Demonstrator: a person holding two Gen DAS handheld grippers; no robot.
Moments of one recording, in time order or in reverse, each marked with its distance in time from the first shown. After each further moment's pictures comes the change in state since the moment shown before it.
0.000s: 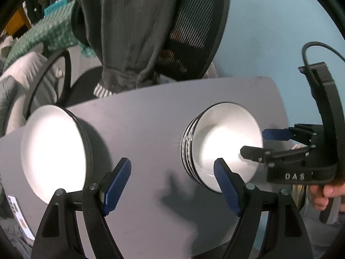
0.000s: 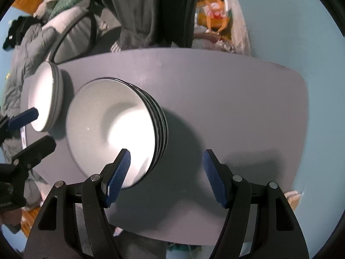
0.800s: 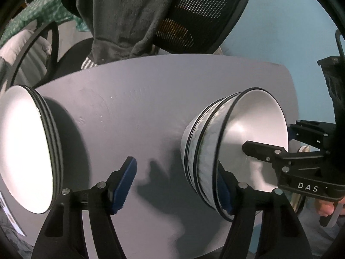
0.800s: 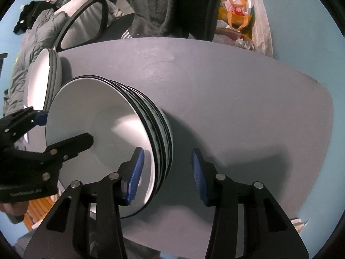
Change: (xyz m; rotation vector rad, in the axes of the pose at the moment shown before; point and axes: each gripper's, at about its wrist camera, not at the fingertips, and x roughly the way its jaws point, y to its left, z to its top) left arm 0.047 -0.002 0.002 -0.055 0.140 -0.053; right arm 0.032 -0.002 0.015 -0.091 0.053 0.072
